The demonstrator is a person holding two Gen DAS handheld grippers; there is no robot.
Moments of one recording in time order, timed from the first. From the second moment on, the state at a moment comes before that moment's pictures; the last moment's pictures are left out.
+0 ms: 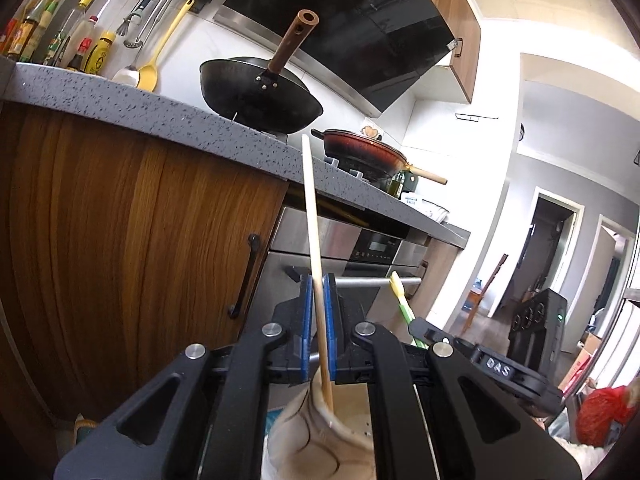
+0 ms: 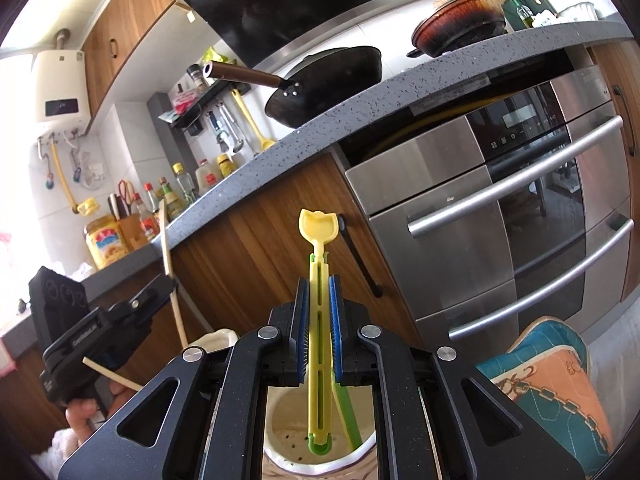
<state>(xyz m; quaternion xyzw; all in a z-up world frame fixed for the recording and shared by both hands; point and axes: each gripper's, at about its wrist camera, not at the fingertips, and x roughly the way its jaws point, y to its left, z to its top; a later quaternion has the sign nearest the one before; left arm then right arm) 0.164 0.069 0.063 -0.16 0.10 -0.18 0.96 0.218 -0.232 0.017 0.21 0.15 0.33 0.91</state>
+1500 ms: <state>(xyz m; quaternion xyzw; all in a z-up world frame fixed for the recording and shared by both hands) 0.094 0.067 0.040 -0.06 0.13 -0.08 0.99 0.175 -0.220 0.006 0.08 0.15 0.26 0.95</state>
